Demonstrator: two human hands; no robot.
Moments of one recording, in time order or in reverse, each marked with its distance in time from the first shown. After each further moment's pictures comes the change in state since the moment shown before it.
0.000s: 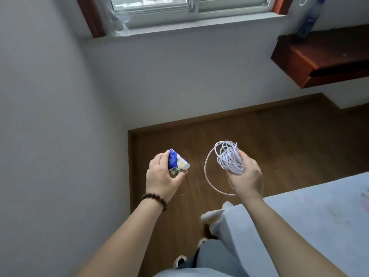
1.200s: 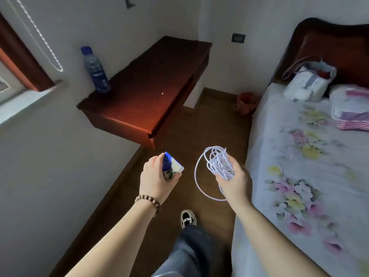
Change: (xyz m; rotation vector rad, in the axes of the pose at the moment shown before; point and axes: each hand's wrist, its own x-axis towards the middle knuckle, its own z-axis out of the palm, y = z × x) left_hand 0.438 0.497 0.475 -0.068 -0.587 0.730; right_hand 0.497 0.299 -0.223 -0.064 0.707 0.554
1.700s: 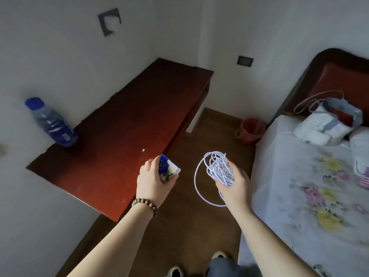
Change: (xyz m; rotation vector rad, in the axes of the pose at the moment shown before) left_hand 0.319 0.074 0.057 -0.044 0.030 -0.085; right_hand 0.335 -0.017 0.045 -0.038 -0.002 -0.079
